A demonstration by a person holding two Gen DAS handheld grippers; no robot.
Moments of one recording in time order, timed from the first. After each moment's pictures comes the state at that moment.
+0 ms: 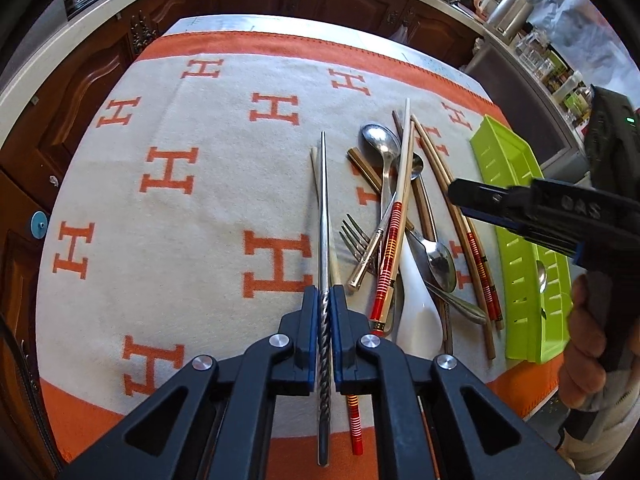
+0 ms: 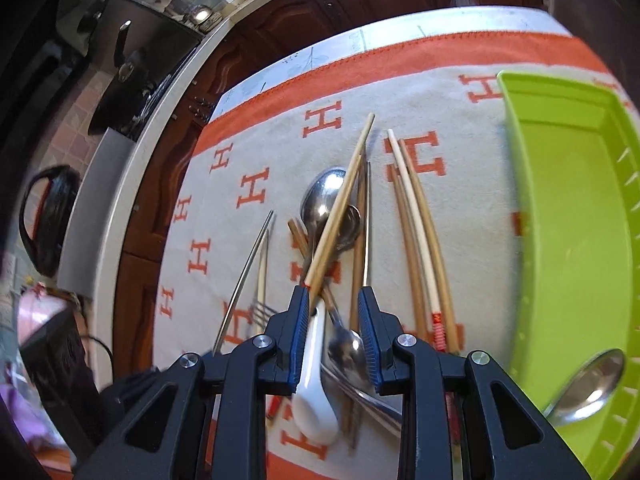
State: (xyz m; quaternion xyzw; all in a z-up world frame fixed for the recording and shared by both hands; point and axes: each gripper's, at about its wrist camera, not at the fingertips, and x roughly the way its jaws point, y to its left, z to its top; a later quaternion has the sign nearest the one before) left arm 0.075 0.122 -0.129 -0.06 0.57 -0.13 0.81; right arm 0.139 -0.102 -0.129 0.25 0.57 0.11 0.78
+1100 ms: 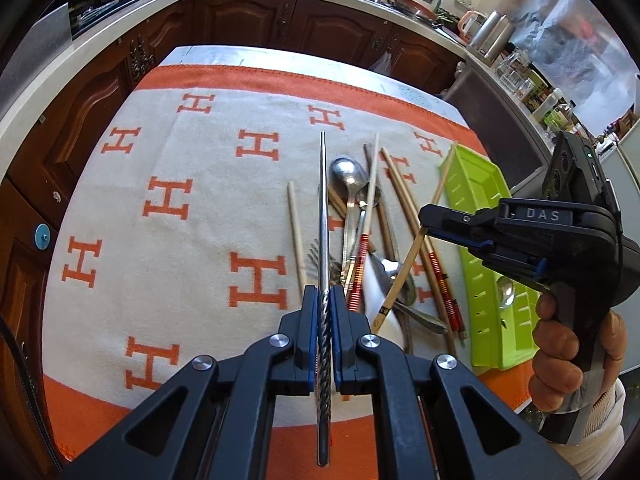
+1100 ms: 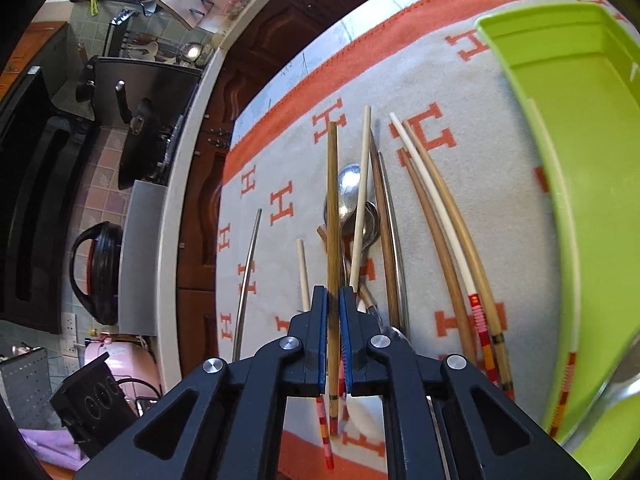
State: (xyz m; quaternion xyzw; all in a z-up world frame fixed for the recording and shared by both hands) left arm 0.060 0.119 -0.095 -0.07 0.53 -0.15 0.83; right arm 0.125 -0.121 -0.130 0.37 0.53 0.14 0.75
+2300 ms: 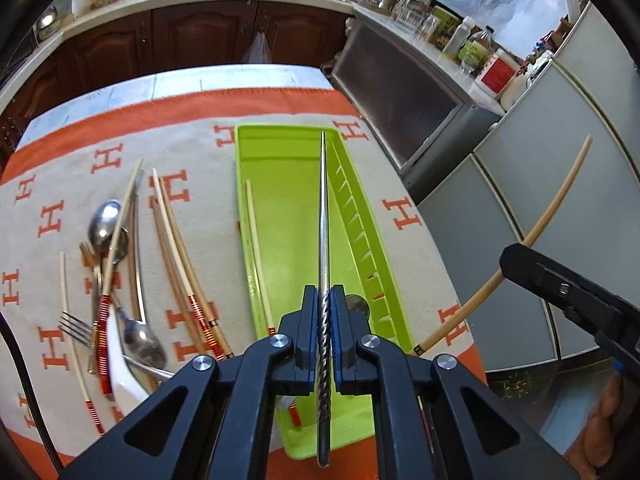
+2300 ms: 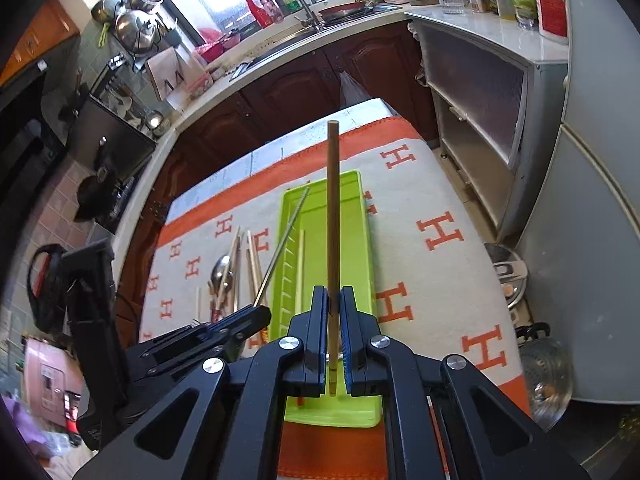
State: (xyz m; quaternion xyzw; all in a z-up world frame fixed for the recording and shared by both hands) left arm 0.060 -0.116 -0.083 0.00 0.53 -0.27 0.80; right arm -0.059 -0.335 0.029 0.23 0.46 -0.03 0.86
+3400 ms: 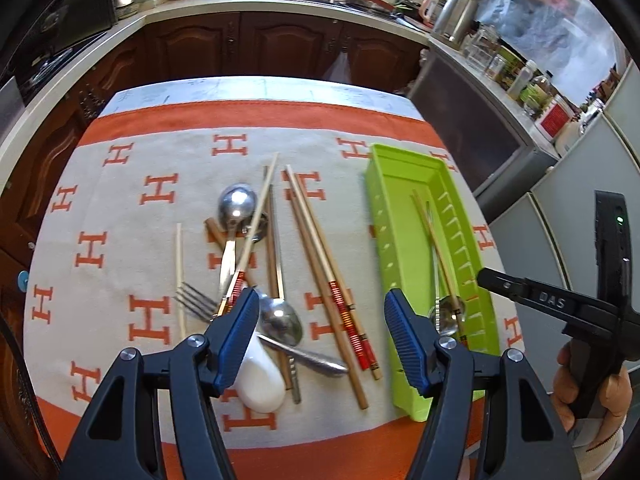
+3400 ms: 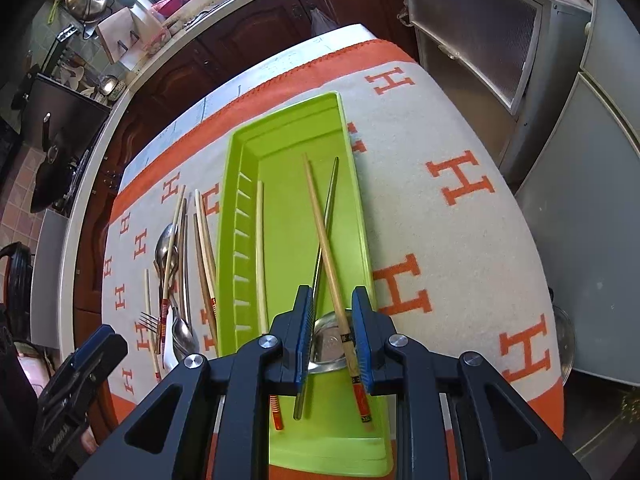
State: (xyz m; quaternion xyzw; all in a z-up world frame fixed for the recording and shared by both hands) left arm 0.062 0.002 -0.068 -0.03 0.51 -0.16 0.84; right arm 0.026 -0.293 -0.082 0.24 0.55 -0.06 0.80
